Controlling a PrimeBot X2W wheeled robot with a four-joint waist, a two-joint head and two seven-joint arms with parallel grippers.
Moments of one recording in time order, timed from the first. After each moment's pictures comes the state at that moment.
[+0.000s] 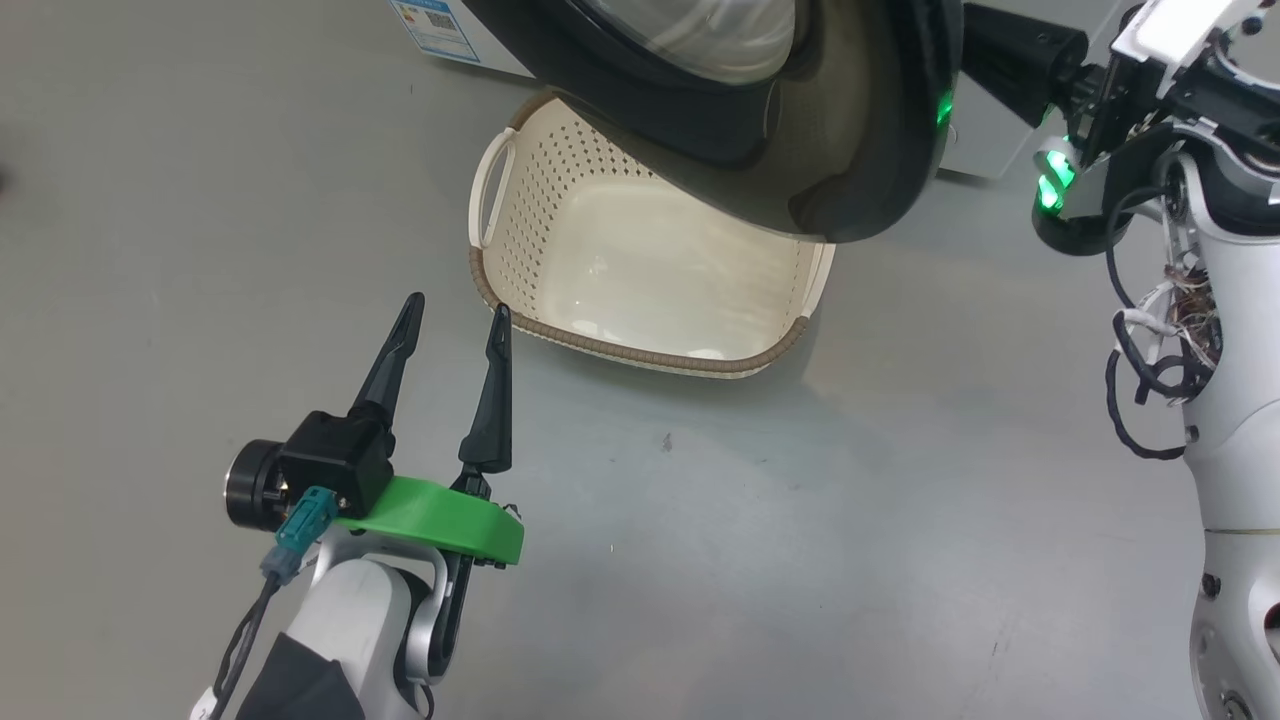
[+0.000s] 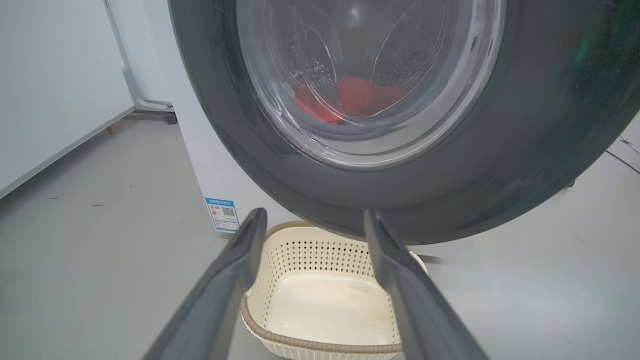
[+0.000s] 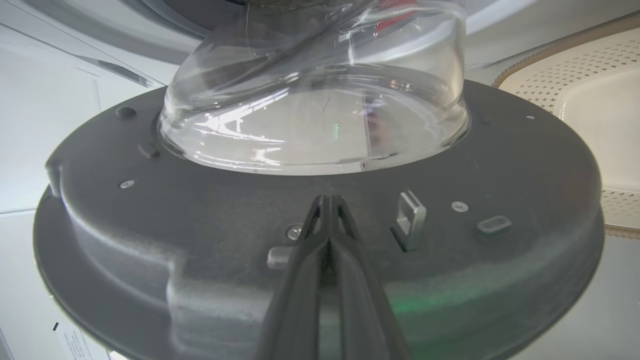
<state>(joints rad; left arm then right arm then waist) -0.32 0.03 -0.39 0.18 -0.40 0.12 -0.25 -0.89 -0.16 0.11 0.39 1.59 -0.12 0.85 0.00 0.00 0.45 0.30</state>
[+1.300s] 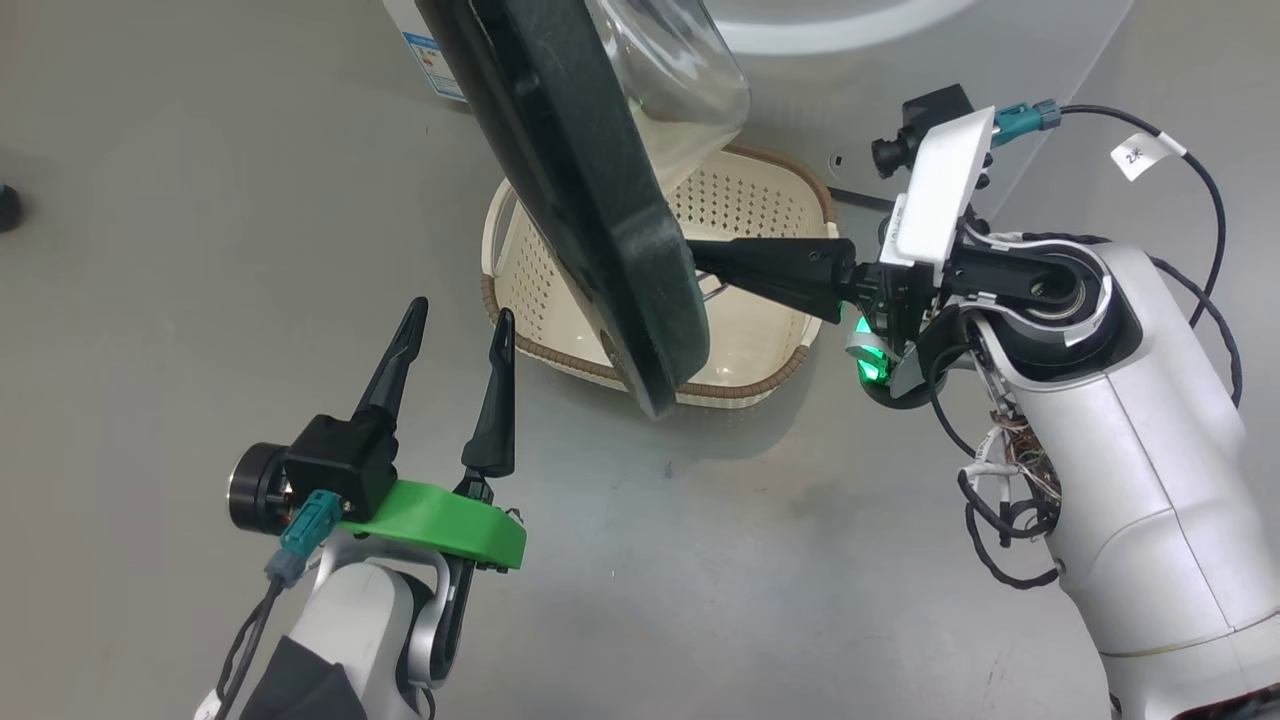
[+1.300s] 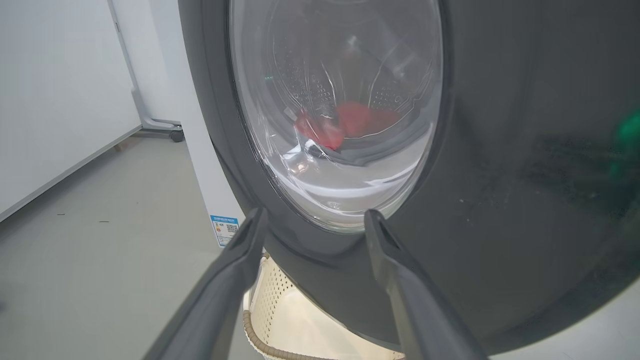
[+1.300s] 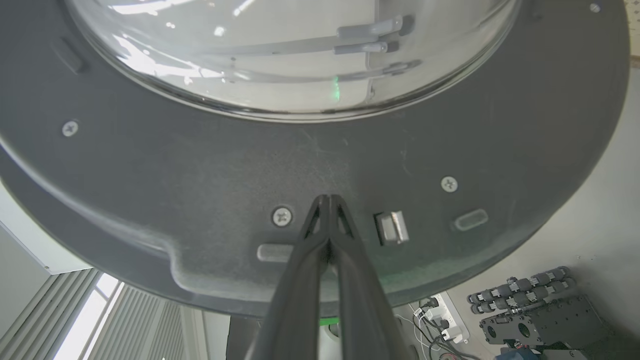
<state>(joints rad) -0.31 0.03 -0.39 0.19 -0.40 0.12 -0.25 -0.72 -0.08 0.34 0.28 1.67 -0.13 0.96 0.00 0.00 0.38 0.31</state>
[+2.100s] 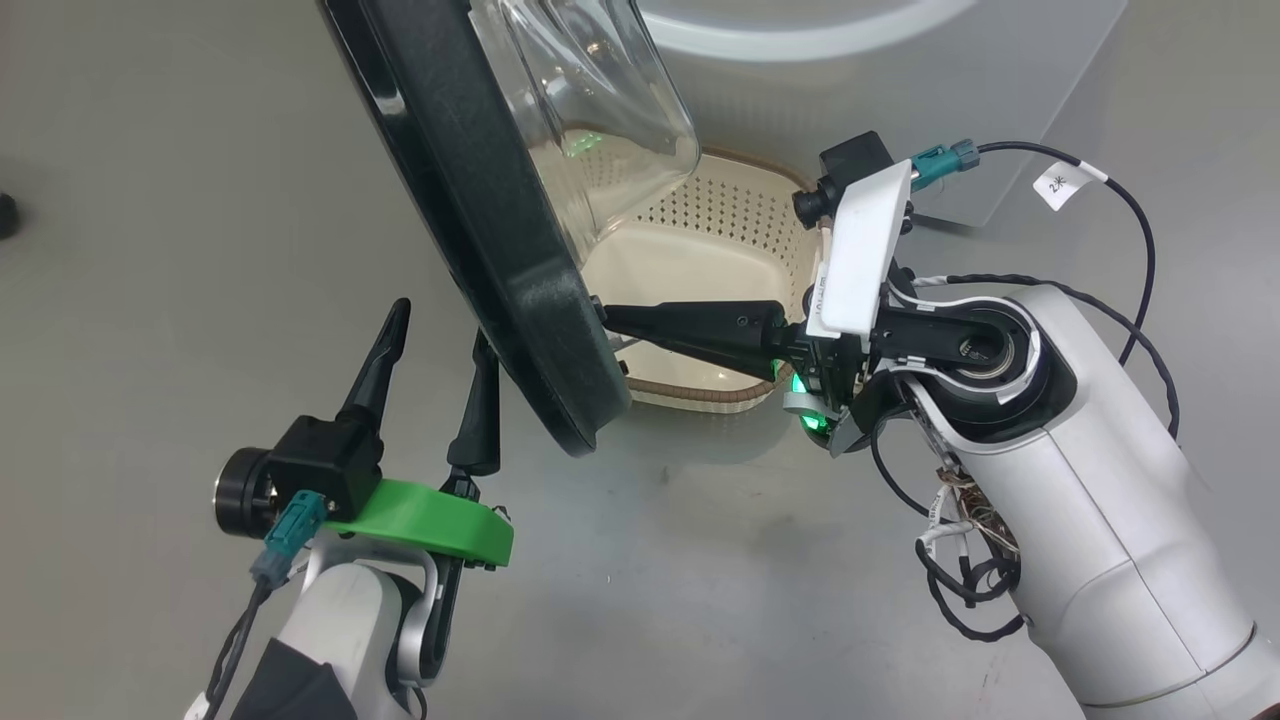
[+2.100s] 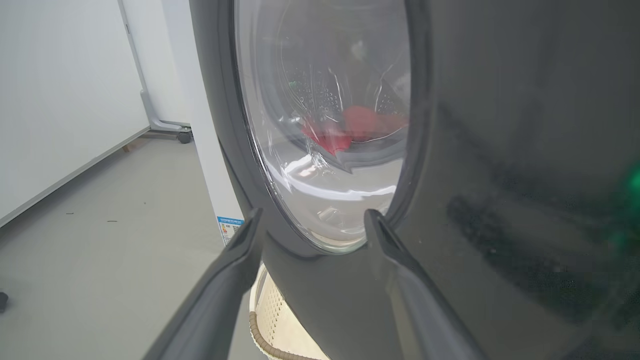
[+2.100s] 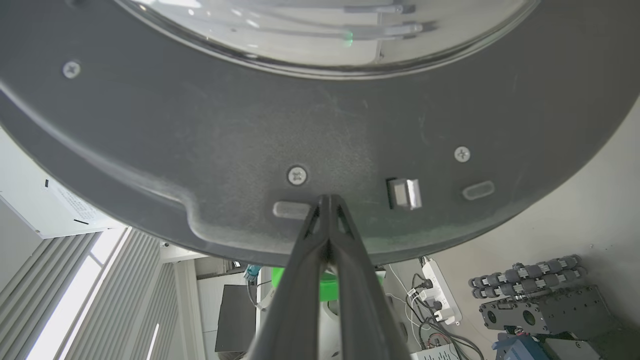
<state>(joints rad) -0.31 0.03 -0.38 0.19 -0.40 0.12 -0.25 -0.67 -0.08 0.48 0.17 1.72 -0.13 0.90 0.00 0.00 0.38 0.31</state>
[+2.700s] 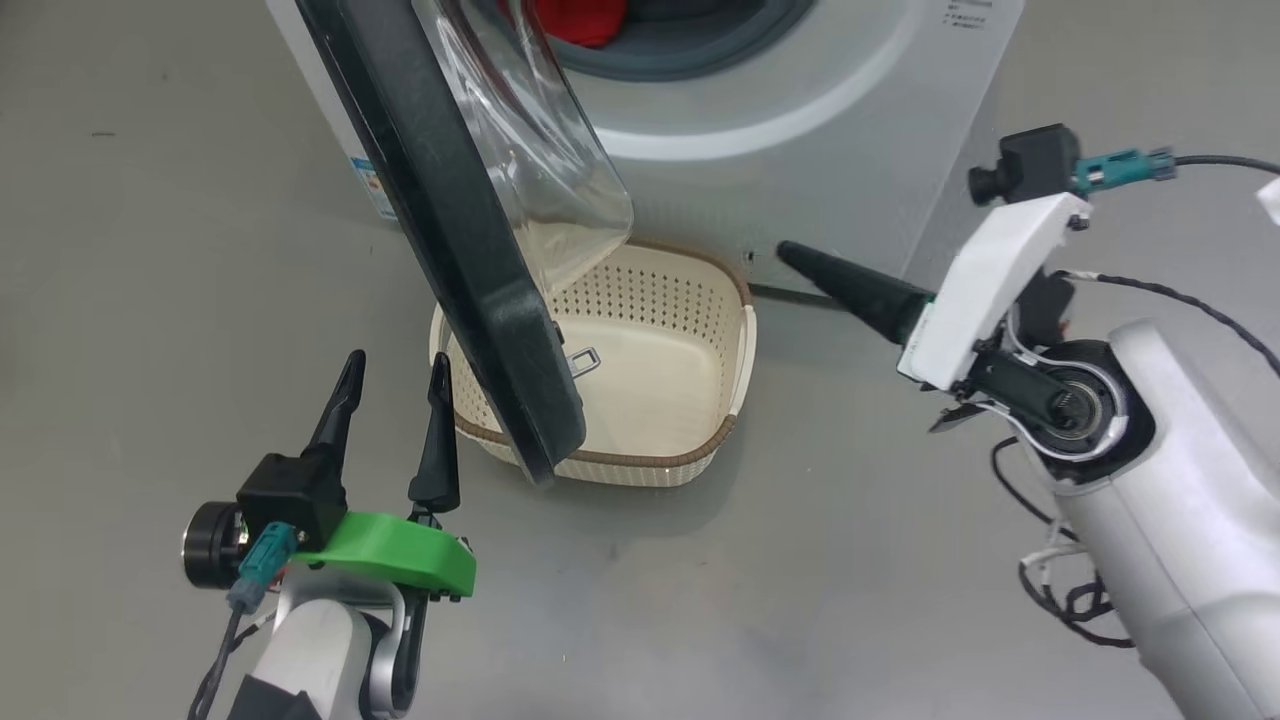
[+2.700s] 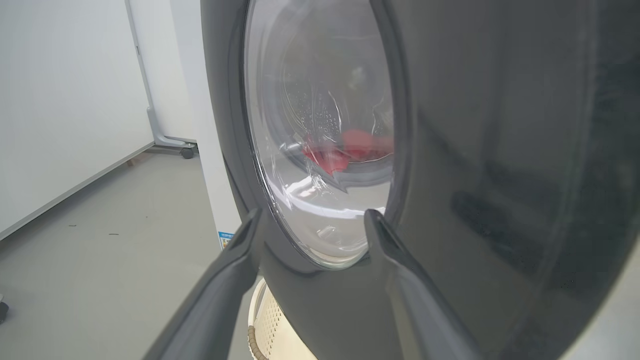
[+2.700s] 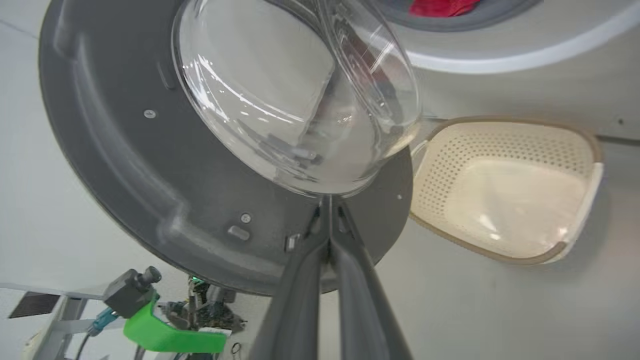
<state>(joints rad) -0.25 0.03 -0.30 0.24 -0.38 0.12 -0.25 -0.58 -0.24 0.46 0.15 1.30 0.12 0.58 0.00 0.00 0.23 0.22</state>
